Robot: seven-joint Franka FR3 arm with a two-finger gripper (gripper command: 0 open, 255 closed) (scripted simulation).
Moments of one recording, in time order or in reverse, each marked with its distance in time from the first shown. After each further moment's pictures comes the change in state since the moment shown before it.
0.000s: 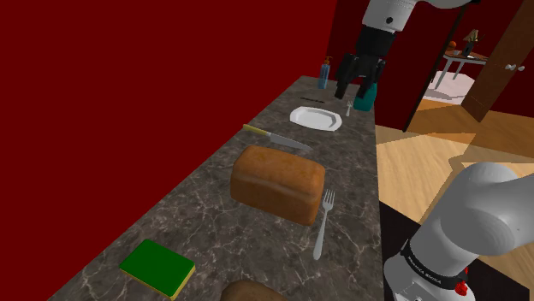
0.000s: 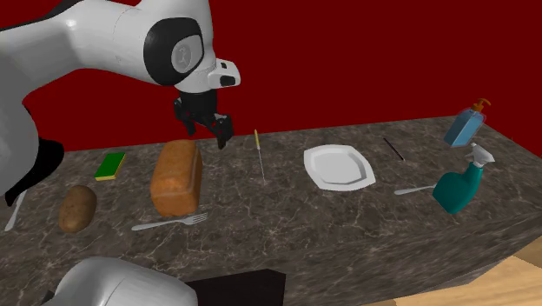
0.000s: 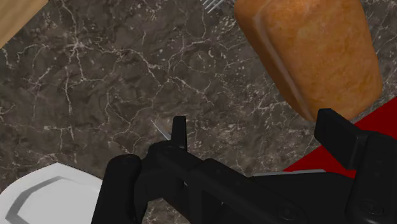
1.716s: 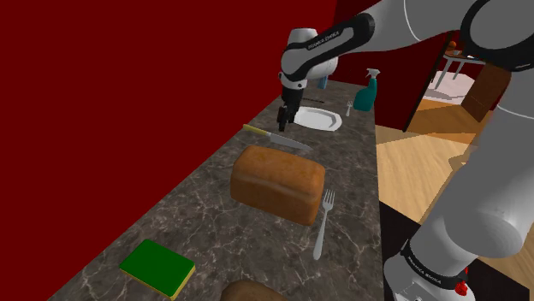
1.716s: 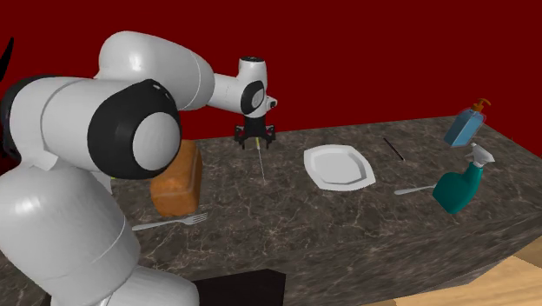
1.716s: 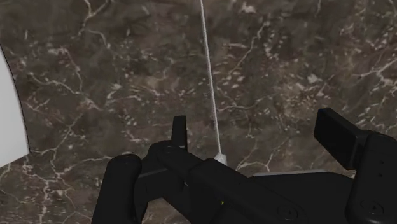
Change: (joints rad) arm 0.089 0.856 -0.115 0.296 -0.023 0.488 -0.579
